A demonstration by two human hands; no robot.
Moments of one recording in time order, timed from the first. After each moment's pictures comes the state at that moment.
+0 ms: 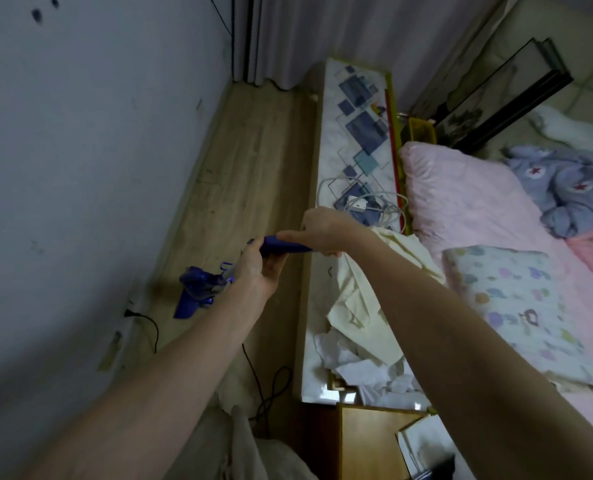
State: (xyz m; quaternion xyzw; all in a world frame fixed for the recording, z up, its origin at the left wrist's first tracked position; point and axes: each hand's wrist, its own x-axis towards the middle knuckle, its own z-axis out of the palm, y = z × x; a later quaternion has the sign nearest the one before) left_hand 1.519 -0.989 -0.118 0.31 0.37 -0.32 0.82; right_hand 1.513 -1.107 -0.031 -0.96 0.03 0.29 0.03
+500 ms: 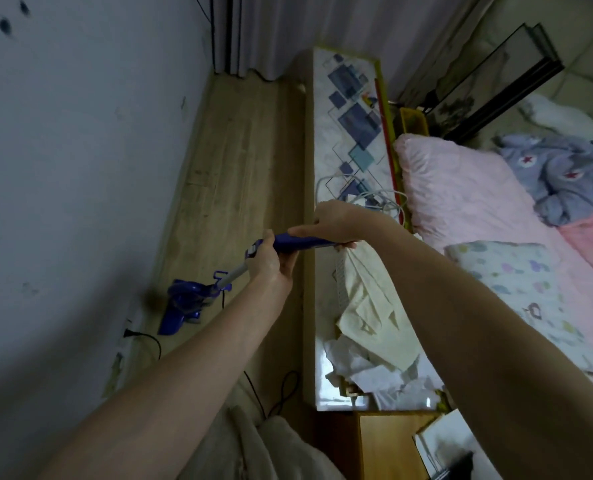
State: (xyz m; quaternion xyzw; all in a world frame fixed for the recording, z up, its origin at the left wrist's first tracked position) left_hand 1.586 -0.999 -0.132 0.32 0.39 -0.32 0.80; right_hand 1.590 -1.131 -0.058 -0.93 0.13 0.32 0.12
